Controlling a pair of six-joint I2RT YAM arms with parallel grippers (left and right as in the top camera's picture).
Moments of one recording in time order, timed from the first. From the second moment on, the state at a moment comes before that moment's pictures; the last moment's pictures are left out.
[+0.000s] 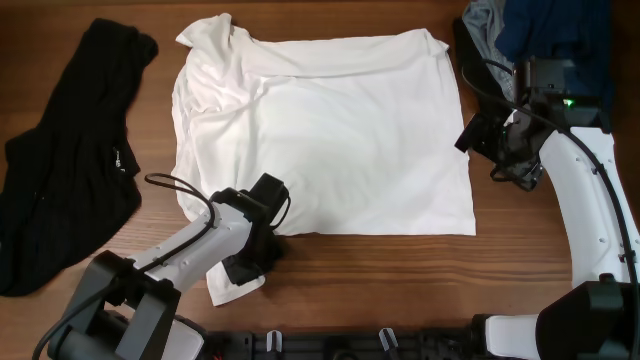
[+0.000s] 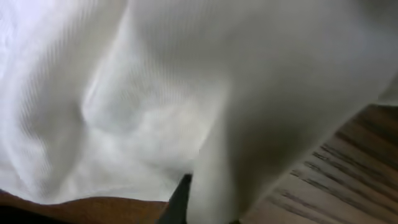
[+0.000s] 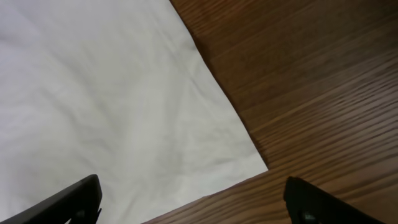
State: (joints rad) left arm -0.53 1.54 0.70 -0.90 0.12 -1.01; right arm -0.05 1.55 1.33 -1.16 -0.02 0.51
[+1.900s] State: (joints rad) left arm -0.34 1.23 1.05 -1.22 0.01 -0.73; right arm -0.03 1.41 0.95 -1.15 -0.05 0.50
